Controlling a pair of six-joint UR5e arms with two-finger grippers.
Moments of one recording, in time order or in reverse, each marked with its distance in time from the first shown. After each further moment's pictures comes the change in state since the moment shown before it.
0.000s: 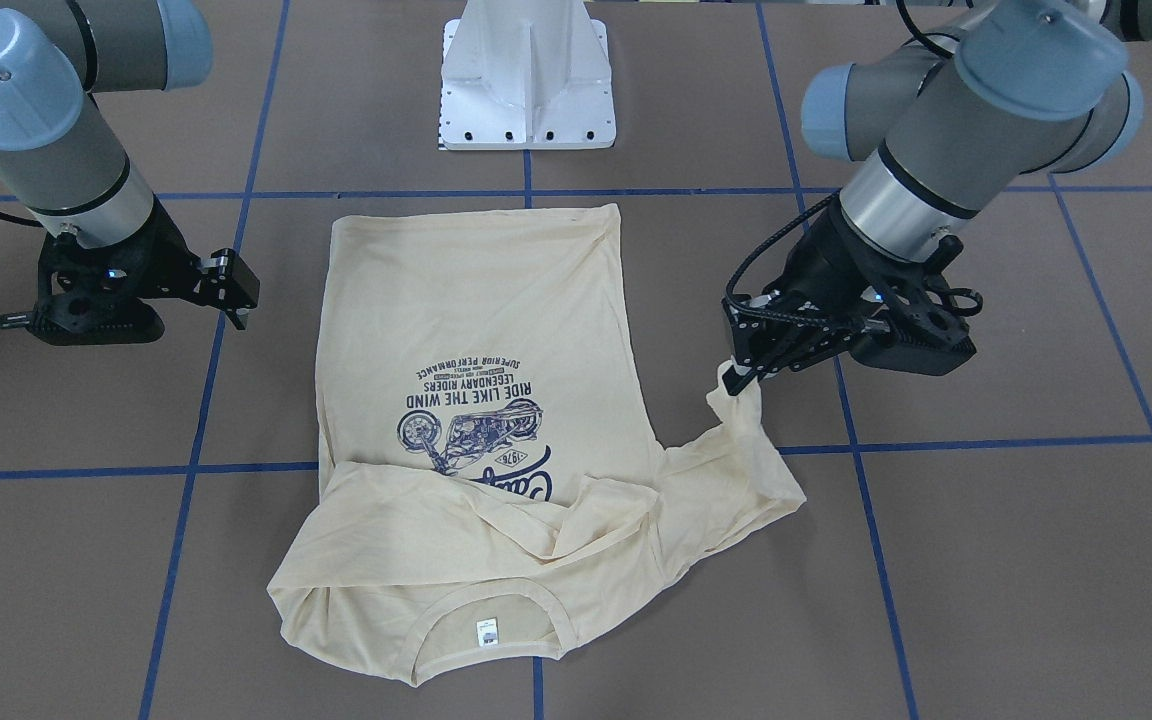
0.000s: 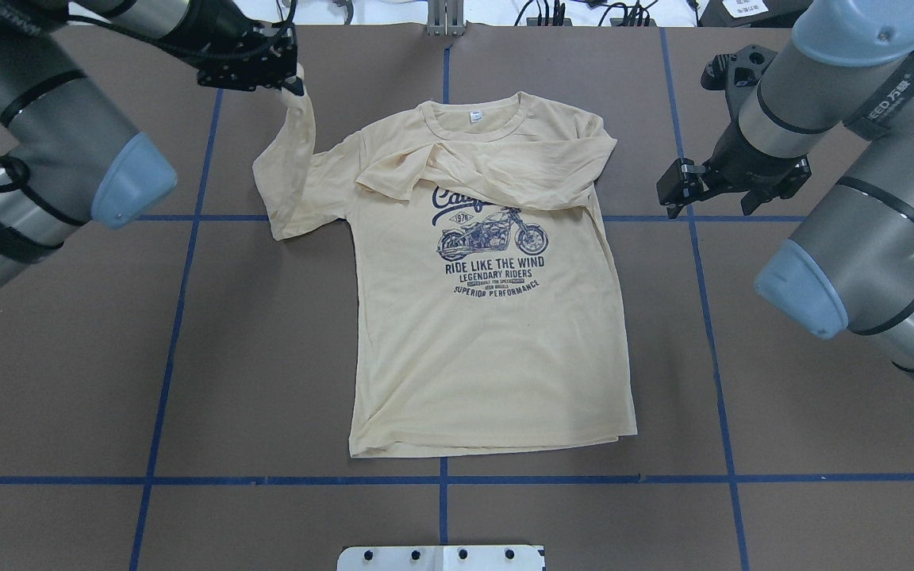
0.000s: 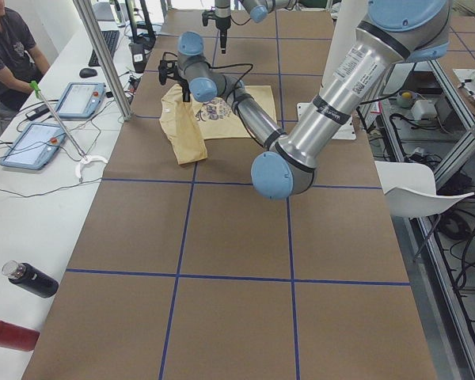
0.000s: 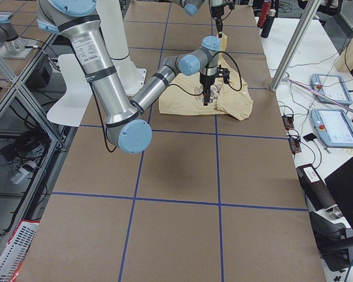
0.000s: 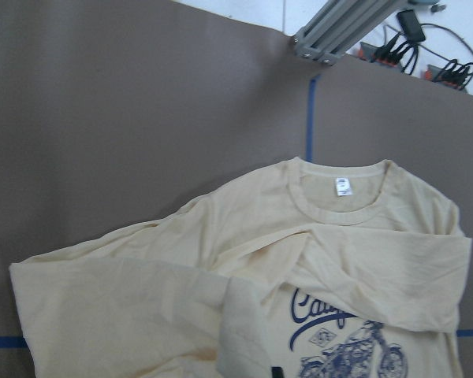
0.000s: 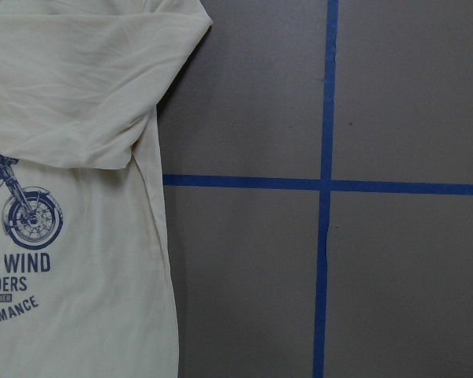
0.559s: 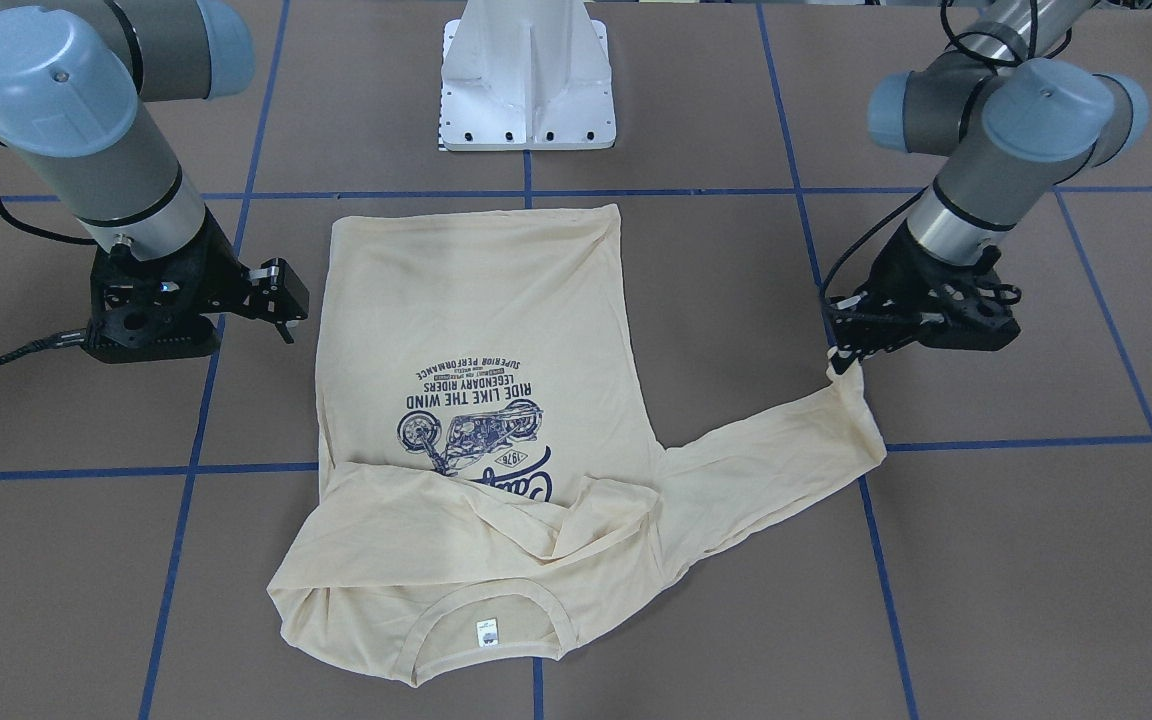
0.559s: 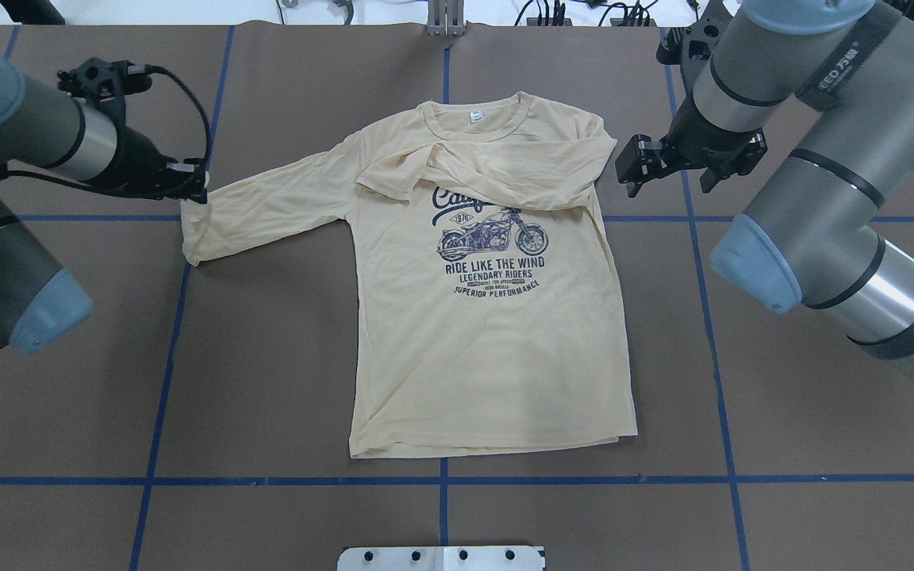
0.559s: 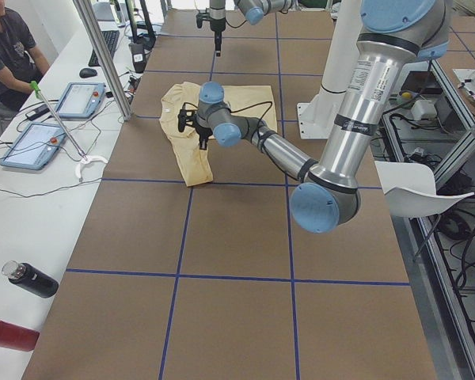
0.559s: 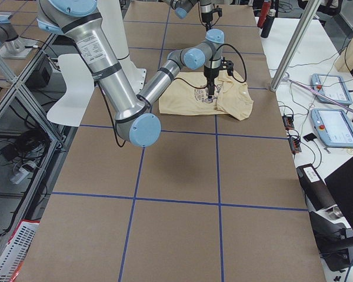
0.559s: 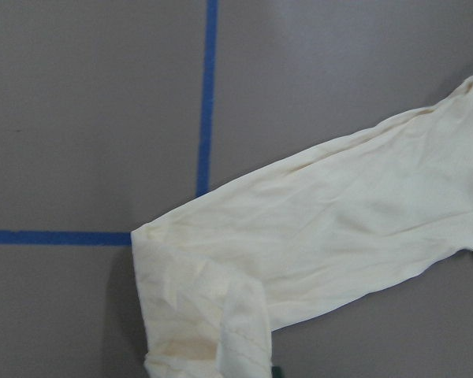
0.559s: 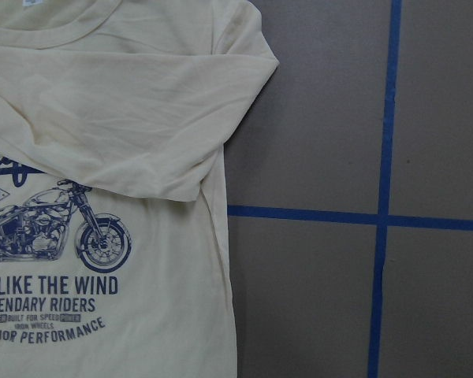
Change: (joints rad) left arm 0.080 0.325 -0.109 -0.013 0.149 0.137; right arm -0.008 0.090 -0.049 0.004 0.000 0.000
